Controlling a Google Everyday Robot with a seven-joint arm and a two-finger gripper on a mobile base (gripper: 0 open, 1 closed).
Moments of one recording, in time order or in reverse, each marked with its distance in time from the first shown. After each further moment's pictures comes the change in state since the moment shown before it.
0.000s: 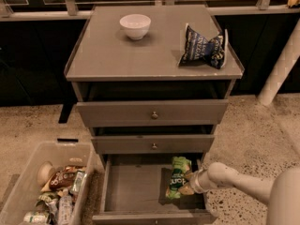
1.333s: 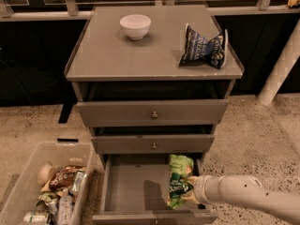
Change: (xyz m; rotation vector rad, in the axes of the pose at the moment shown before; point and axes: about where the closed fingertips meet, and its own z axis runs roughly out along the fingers) arm -0.060 0.106 -0.157 0.118 -0.020 -0.266
